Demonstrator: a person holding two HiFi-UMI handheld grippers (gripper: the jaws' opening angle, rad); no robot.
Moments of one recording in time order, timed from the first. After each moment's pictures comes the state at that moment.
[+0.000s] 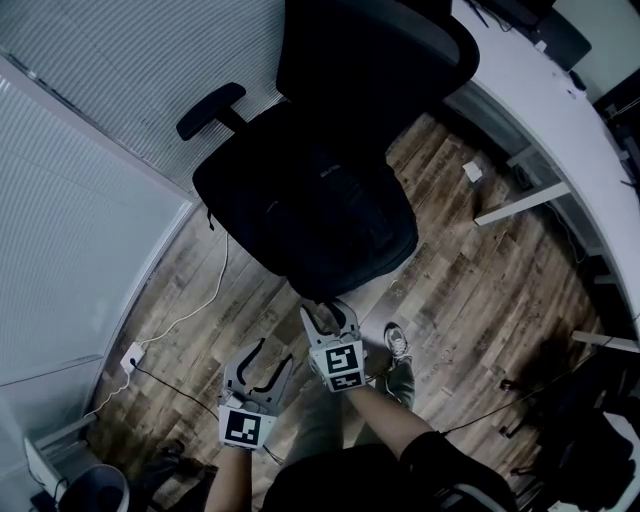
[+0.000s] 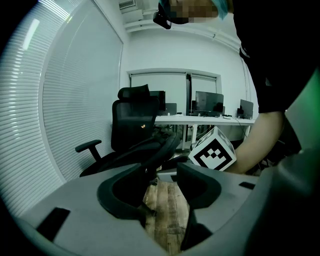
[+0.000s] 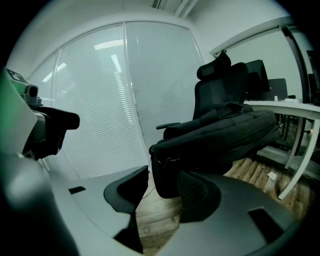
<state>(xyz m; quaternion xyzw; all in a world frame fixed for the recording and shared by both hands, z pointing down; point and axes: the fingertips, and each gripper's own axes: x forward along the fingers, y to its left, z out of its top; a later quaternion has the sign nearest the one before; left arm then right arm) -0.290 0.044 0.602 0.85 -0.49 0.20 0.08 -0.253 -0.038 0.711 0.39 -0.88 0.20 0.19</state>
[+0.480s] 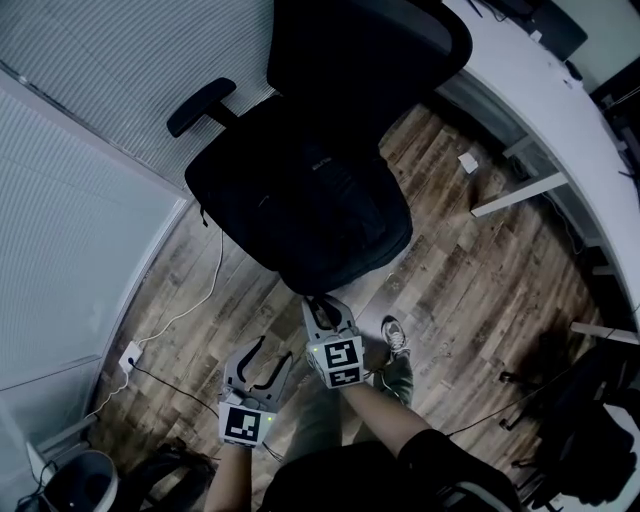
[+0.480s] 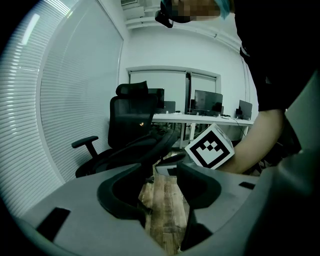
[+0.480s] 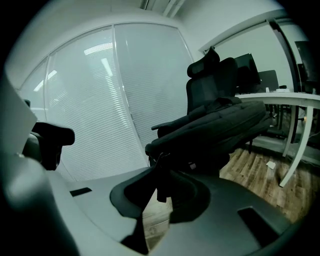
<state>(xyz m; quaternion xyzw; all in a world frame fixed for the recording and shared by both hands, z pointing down) -0.278 0.046 0.616 0.85 -0.48 0.19 0.11 -0.241 -0.040 0.715 0.41 -0.87 0.23 0.17</state>
